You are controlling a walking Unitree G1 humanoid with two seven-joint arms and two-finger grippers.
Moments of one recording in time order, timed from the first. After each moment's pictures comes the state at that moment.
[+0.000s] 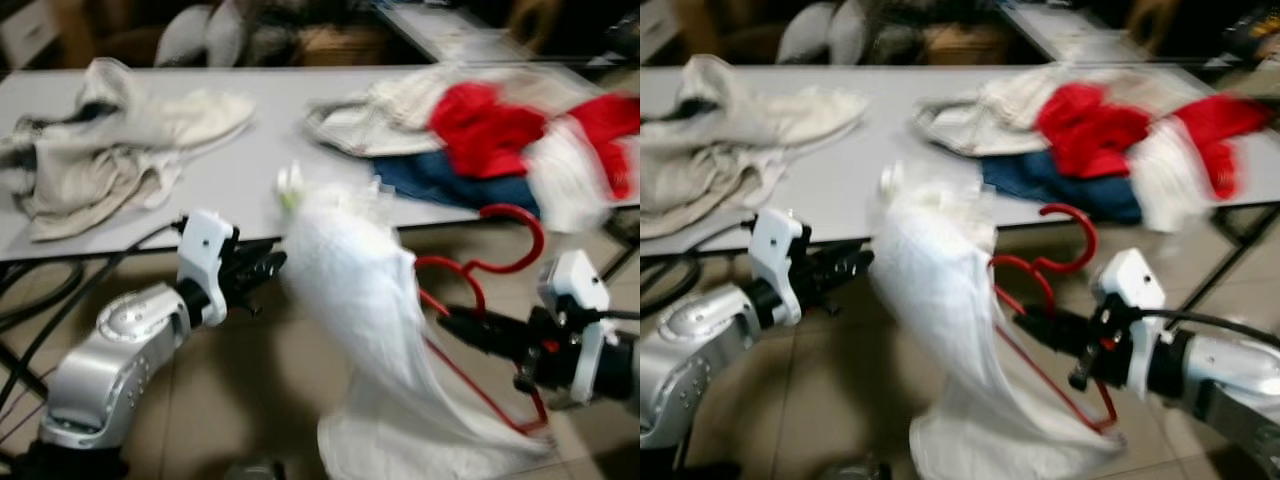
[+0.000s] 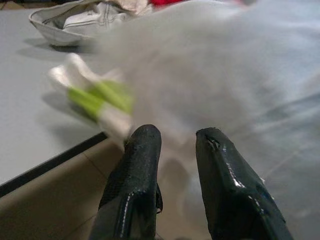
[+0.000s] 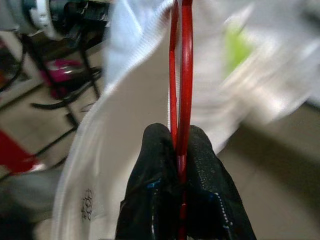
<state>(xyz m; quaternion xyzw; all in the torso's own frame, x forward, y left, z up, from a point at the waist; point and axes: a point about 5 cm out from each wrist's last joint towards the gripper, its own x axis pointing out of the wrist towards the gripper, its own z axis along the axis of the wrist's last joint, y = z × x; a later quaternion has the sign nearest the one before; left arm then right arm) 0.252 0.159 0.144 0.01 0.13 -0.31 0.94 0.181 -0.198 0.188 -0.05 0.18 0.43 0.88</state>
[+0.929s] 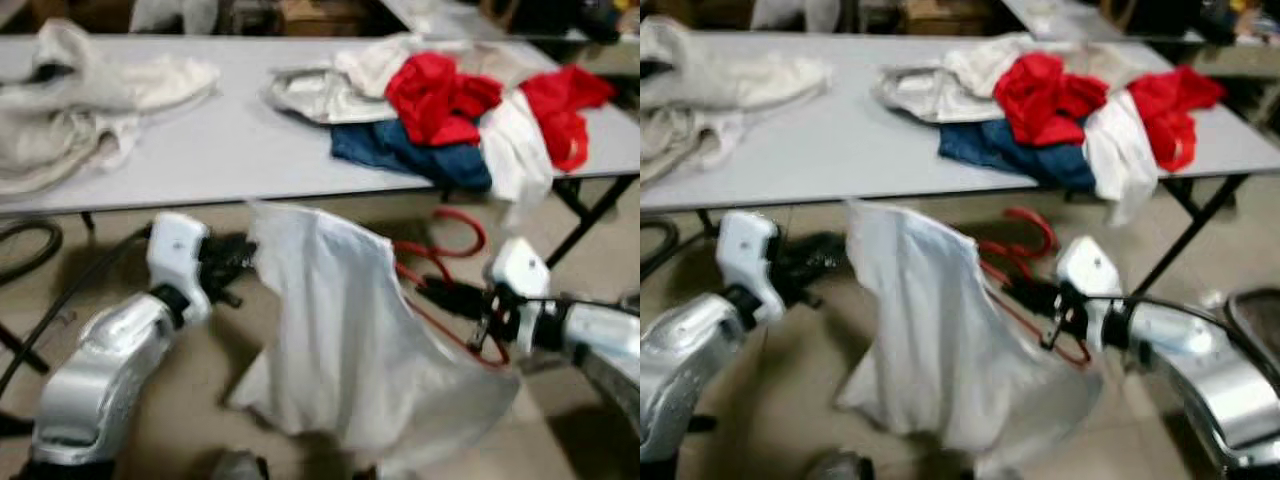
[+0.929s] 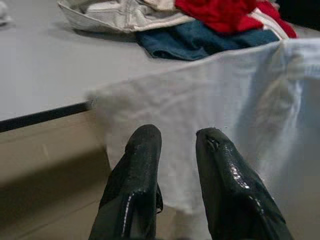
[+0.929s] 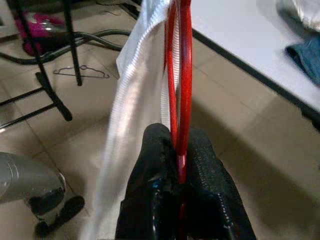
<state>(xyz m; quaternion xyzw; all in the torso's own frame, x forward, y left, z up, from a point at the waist) 0.249 0.180 0.144 0.00 0.10 -0.22 0.97 0.230 -0.191 0.152 -0.14 0.13 0.45 0.87</state>
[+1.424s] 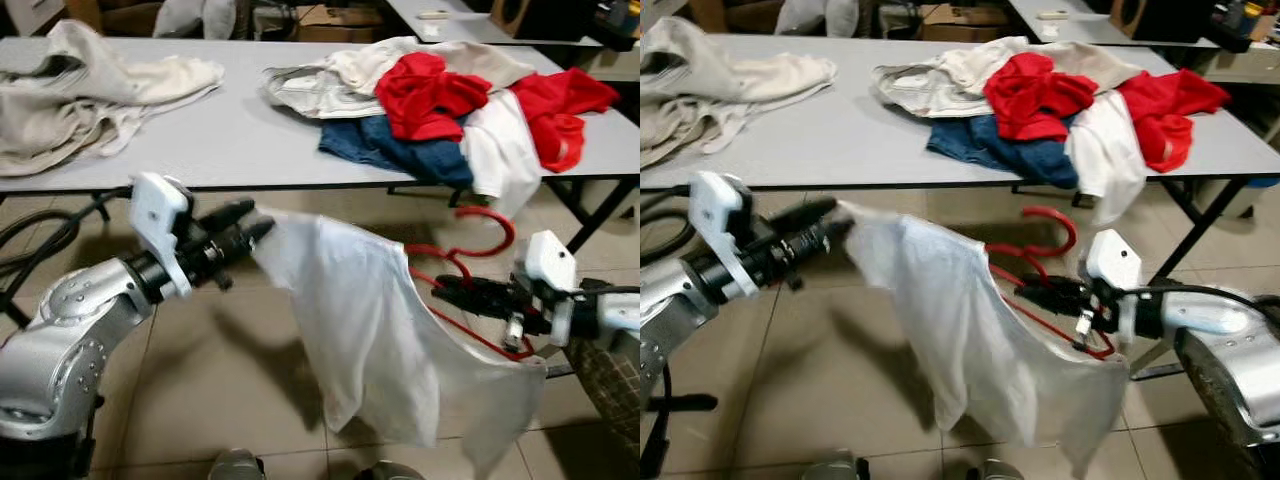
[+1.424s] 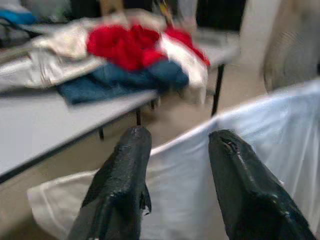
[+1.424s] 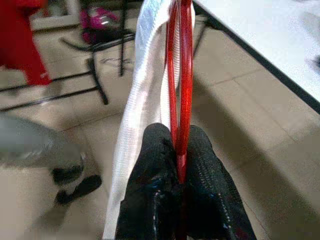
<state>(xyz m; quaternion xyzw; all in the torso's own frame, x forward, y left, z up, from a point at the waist) 0.252 0.182 0.187 0.05 0.05 -0.40 0.91 0.233 -0.217 0.168 -0.17 0.13 0.53 0.82</state>
